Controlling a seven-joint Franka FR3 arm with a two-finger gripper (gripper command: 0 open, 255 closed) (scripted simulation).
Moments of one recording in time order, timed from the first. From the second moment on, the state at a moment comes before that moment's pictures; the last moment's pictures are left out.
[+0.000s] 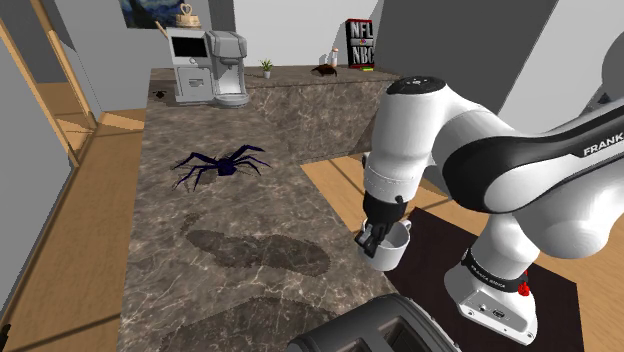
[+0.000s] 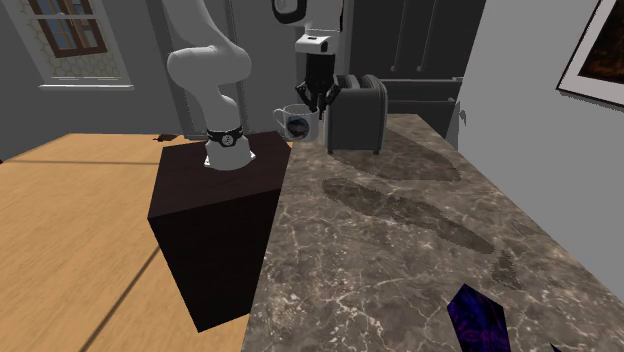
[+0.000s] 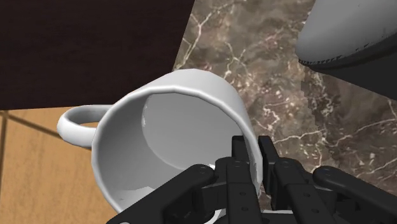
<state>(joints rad) 0.40 -0.58 0.43 -2.72 0.25 2.12 0.68</state>
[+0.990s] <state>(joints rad) 0.38 -0.40 0.49 -2.82 0.26 2.39 0.70</state>
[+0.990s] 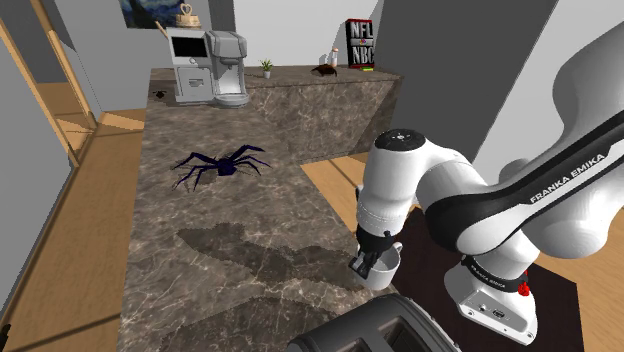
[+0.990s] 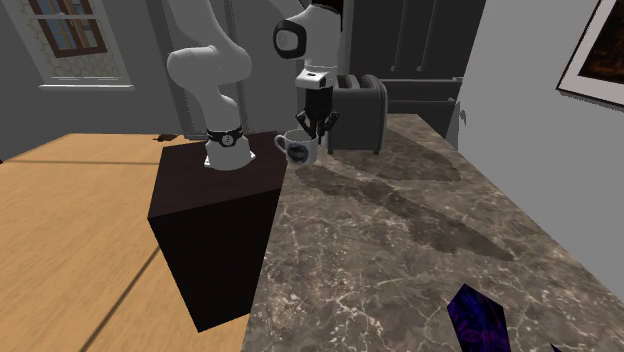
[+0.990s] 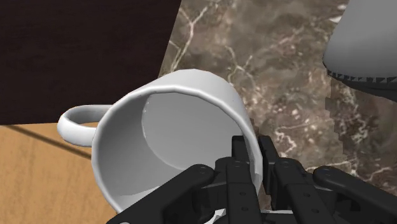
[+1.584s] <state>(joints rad) 0.37 -0.35 0.50 -2.83 0.25 2.45 0.71</state>
